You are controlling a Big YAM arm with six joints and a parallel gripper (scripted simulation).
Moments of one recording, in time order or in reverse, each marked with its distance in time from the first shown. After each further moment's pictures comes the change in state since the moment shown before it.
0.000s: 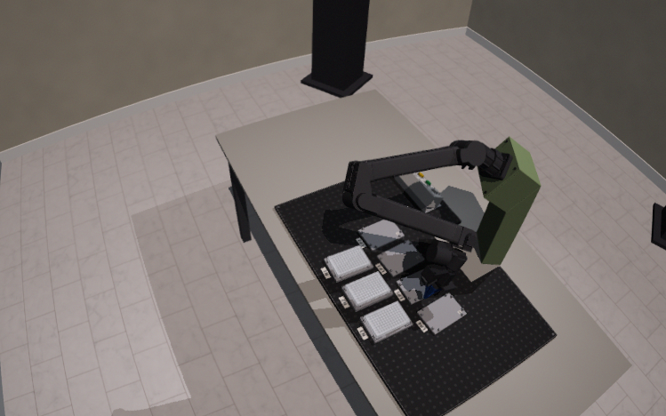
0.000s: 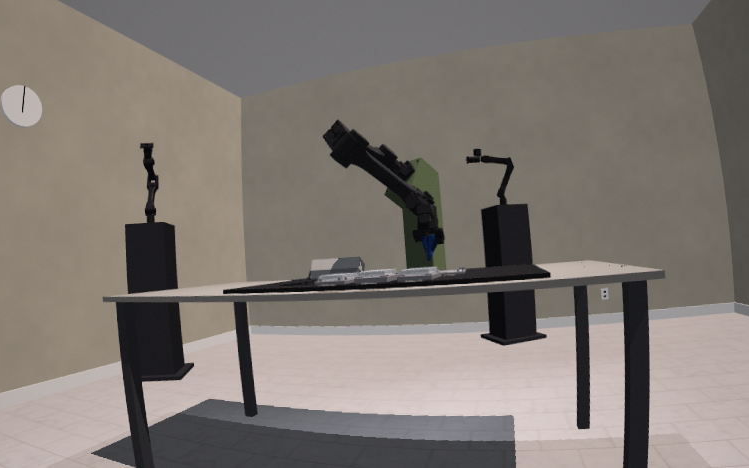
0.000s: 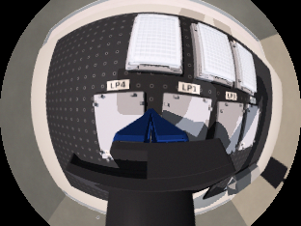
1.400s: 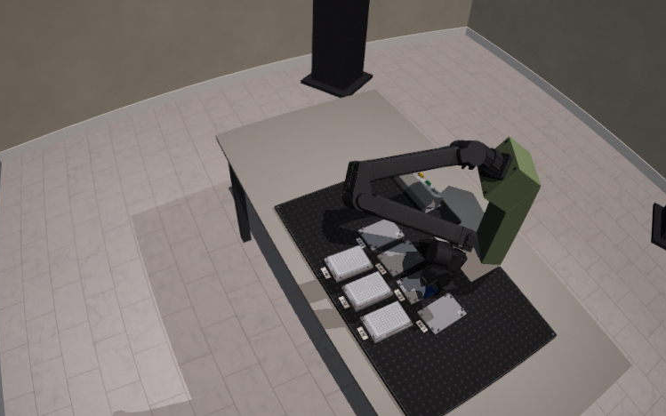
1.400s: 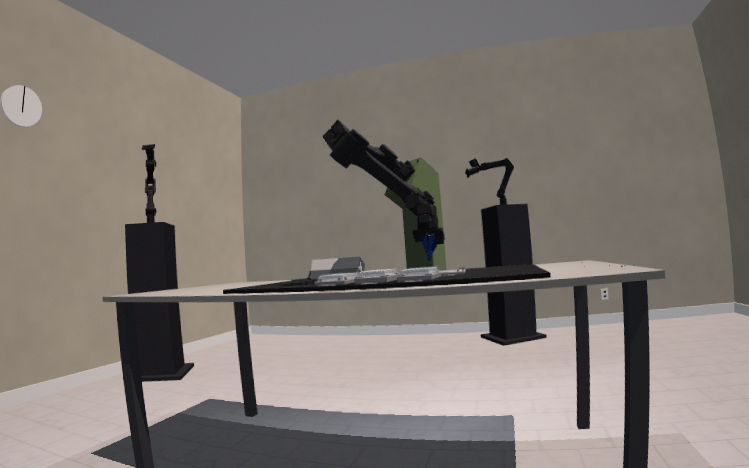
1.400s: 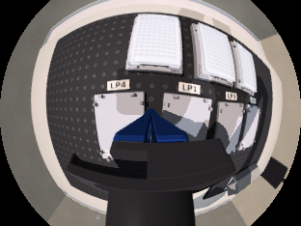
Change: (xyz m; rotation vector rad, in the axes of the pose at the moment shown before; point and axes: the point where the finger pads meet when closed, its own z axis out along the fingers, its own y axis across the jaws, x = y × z) arm 0.000 0.000 0.000 -0.002 -0.001 0.000
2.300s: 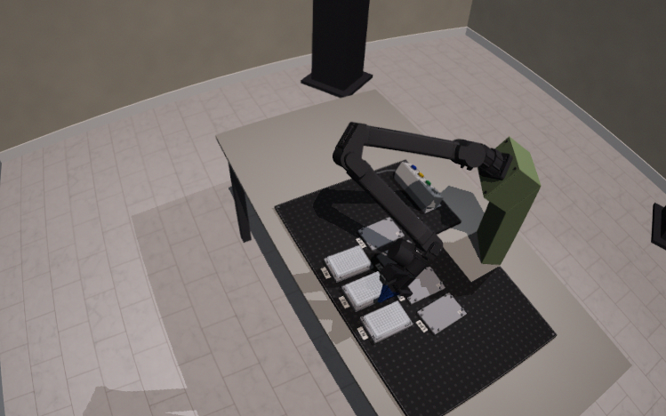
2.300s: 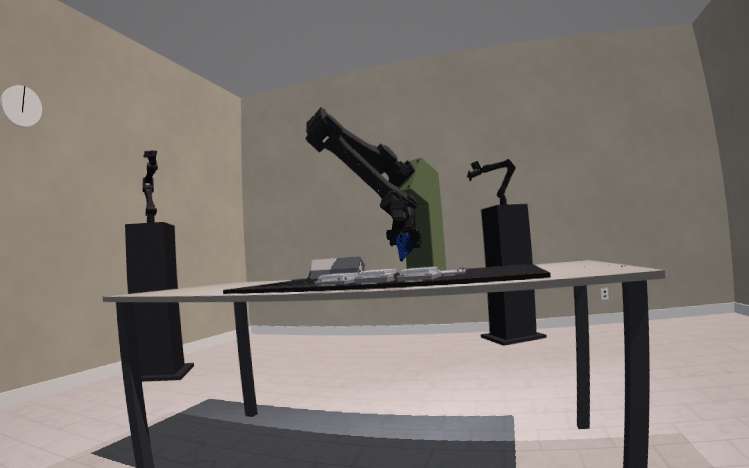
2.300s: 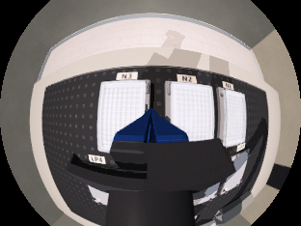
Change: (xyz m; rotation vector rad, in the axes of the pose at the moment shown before) arm -0.128 -0.064 0.061 0.027 -0.226 0.035
